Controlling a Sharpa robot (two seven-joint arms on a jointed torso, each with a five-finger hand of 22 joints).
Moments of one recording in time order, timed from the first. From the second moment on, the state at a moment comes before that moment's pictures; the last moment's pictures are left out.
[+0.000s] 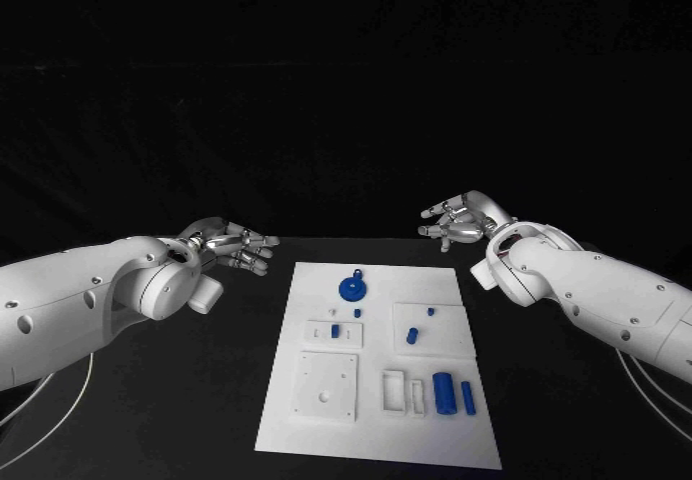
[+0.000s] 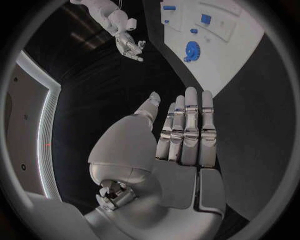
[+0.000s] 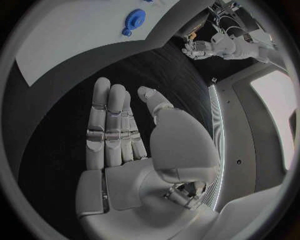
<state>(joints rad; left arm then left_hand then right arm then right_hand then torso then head) 1.46 -0.76 -0.13 1.27 -0.33 -0.23 -0.06 1.23 0.02 0.10 -0.05 0.05 1.07 0.11 0.07 0.07 1.27 0.07 0.07 0.06 1.27 0.03 0.36 0.08 0.02 1.13 0.01 0.07 0.52 1.14 -0.78 0.32 1.21 -1.05 -0.37 -0.01 1.26 -0.15 0.20 -0.10 0.51 1.02 0.11 0.06 0.06 1.25 0.00 0.48 0.35 1.46 -0.06 0.41 0.81 0.09 1.46 -0.08 0.11 0.81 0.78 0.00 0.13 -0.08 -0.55</state>
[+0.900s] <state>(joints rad) 1.46 -0.72 -0.13 1.25 -0.32 -0.24 -0.05 1.25 0.02 0.11 -0.05 0.05 1.08 0.10 0.07 0.07 1.32 0.05 0.07 0.06 1.32 0.01 0.46 0.13 0.02 1.19 -0.01 0.12 0.54 1.14 -0.78 0.32 1.21 -1.05 -0.37 -0.01 1.26 -0.15 0.20 -0.11 0.51 1.02 0.11 0.06 0.06 1.25 0.00 0.48 0.35 1.46 -0.06 0.41 0.81 0.09 1.46 -0.08 0.11 0.81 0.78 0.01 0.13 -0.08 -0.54</state>
